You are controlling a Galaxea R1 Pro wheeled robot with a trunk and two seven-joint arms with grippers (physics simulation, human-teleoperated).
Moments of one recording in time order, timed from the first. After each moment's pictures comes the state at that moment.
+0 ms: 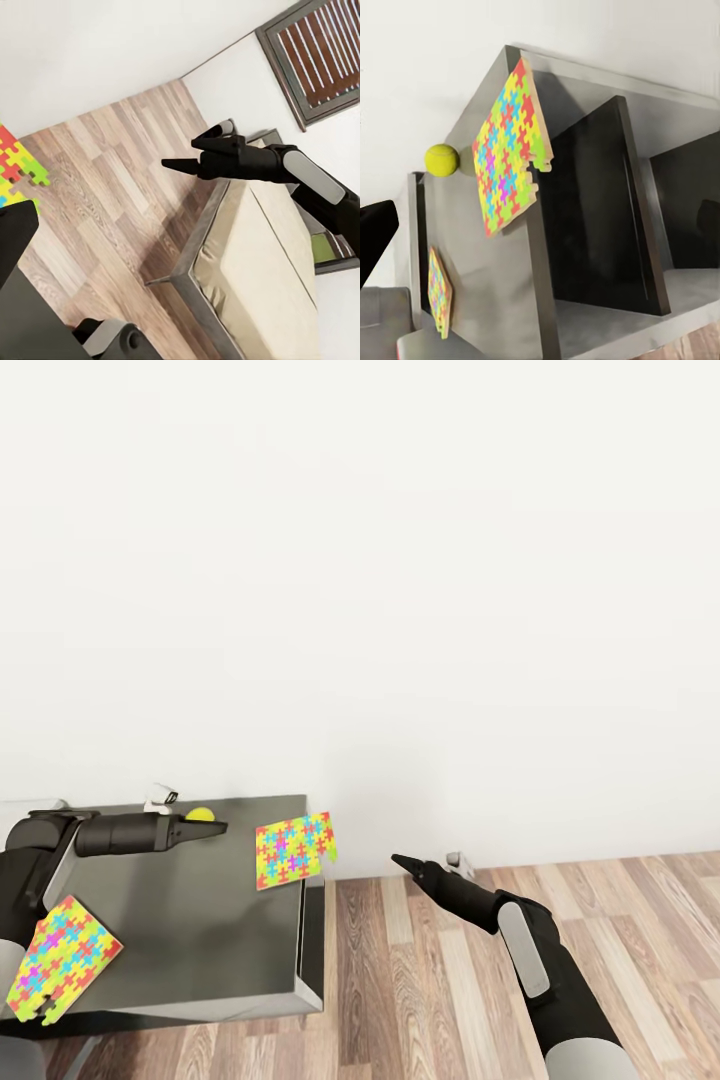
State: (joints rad) left arm -0.73 0.43 0.08 -1.06 0.08 0.86 -1.57; right arm -0.47 0.08 -0.16 -1.08 -0.54 0.77 0.50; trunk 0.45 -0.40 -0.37
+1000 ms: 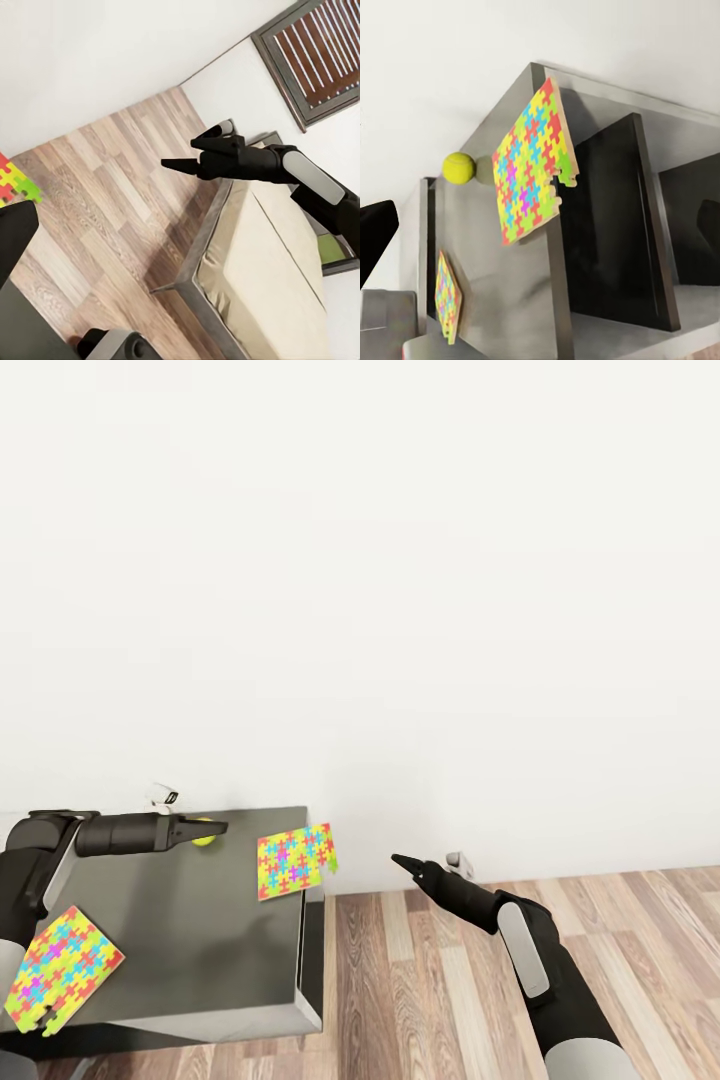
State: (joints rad) left arm -0.73 0.43 0.08 -1.06 0.08 0.86 -1.57; right arm -0.47 0.08 -0.16 -1.07 -0.54 0.76 0.50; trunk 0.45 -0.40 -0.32
